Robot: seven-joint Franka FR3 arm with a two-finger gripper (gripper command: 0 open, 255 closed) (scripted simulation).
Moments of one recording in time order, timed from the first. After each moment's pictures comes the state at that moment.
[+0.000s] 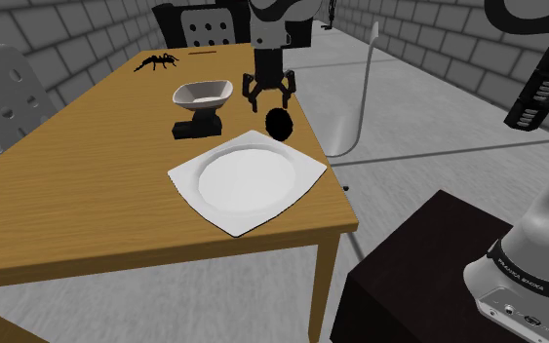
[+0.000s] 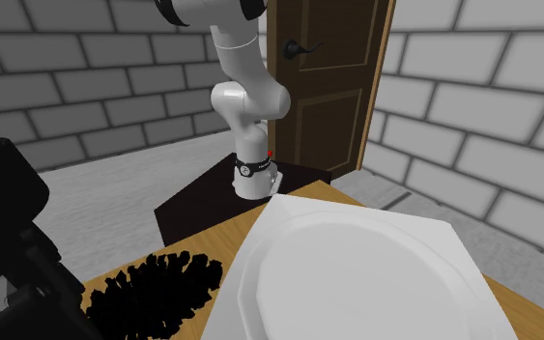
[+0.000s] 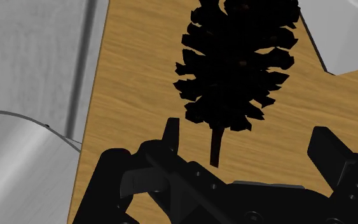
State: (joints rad) arm 0.12 0.44 0.15 -1.37 0.07 1.72 0.54
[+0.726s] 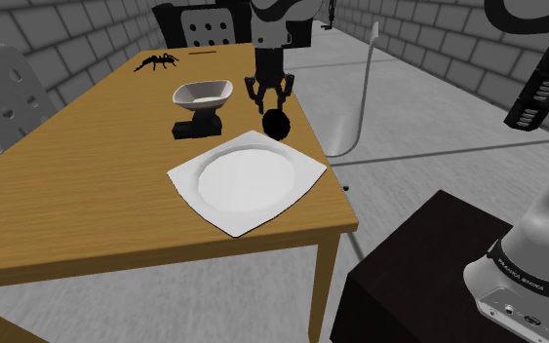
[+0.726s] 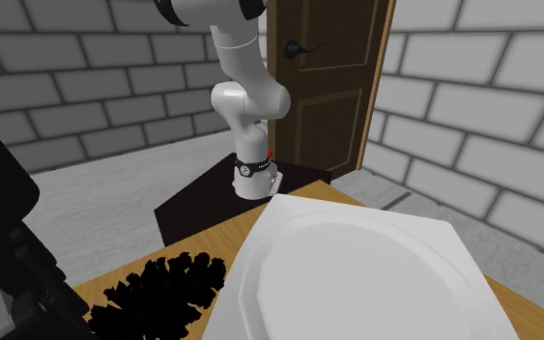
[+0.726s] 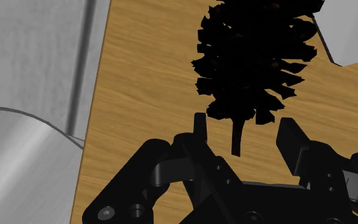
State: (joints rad) arm 0.12 0.44 0.15 -1.37 0.07 1.73 0.54
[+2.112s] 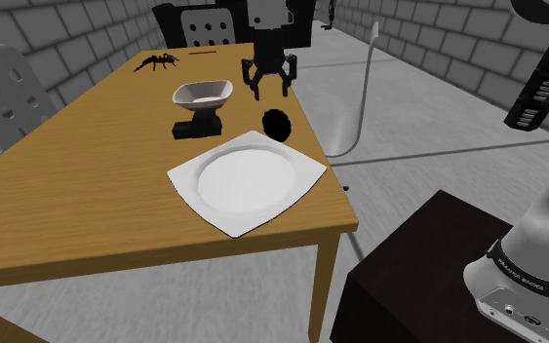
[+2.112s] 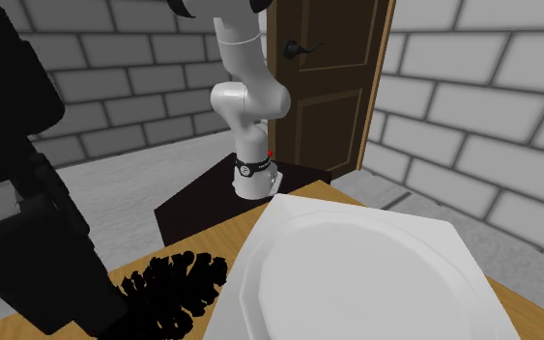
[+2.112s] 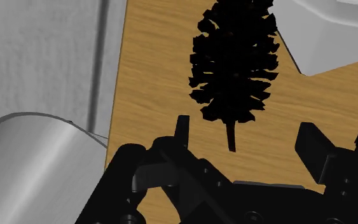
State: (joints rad) arm 0.17 0.36 0.14 -1.36 0.03 1.66 0.65
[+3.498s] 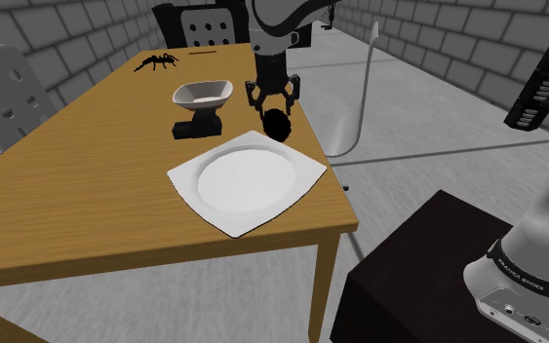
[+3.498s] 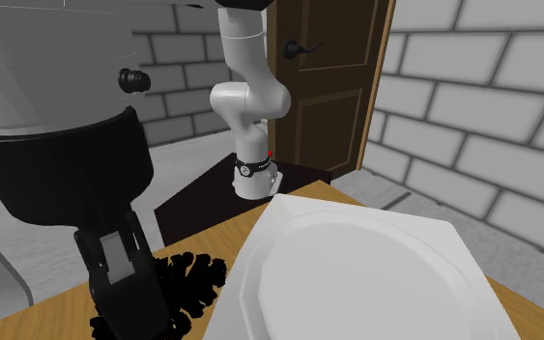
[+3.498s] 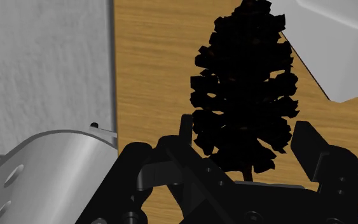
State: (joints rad) arm 0.22 0.26 0.13 -1.62 -0.06 1.86 0.84
